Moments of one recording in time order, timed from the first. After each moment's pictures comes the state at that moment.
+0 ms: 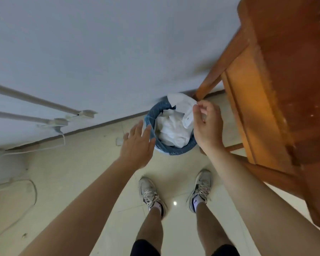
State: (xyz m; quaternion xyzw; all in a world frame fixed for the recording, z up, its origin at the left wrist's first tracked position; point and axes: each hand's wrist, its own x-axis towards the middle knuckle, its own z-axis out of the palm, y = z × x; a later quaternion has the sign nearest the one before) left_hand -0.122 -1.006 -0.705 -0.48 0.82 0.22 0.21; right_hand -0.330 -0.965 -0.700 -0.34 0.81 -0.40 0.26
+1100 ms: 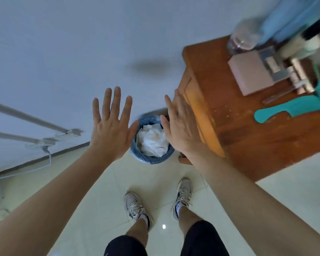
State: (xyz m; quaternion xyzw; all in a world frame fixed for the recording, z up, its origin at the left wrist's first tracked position) left_hand -0.134 -1.034 -0.568 -0.39 0.92 0.02 -0.04; right_hand -0.339 -0.953 -0.601 -0.62 0.78 -0.12 0.06
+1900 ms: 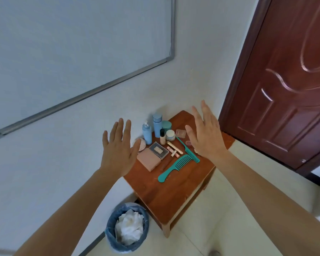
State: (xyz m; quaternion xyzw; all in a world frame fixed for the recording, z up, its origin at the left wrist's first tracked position) left_hand -0.361 -0.949 -0.247 -0.29 0.95 0.02 -0.15; right_hand -0.576 -0.757 -0.254 -0.41 0.87 -0.21 -0.15
